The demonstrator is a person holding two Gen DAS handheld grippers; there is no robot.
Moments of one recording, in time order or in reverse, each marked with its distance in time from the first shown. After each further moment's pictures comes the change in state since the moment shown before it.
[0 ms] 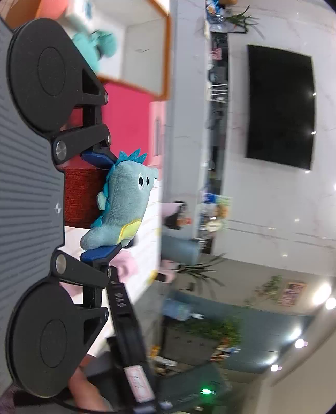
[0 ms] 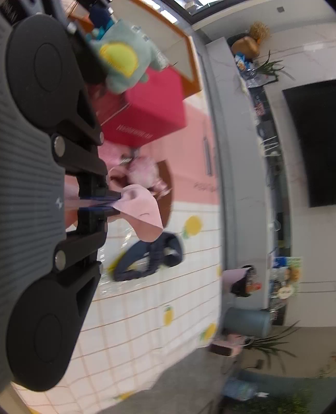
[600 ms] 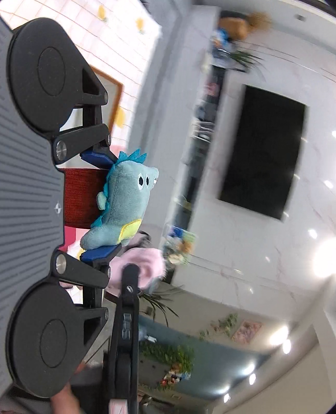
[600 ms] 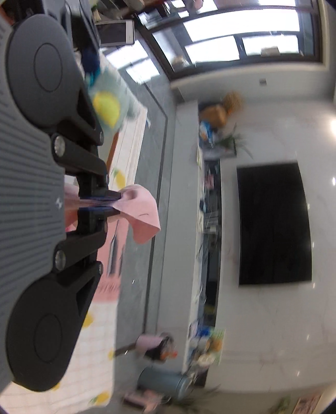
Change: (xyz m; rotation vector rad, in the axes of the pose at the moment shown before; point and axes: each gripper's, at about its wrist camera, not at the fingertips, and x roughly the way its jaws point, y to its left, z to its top) left arm -0.030 0.137 0.103 -0.179 -0.045 0.108; right arm -0.049 0.174 0.108 -0.203 -0.259 0.254
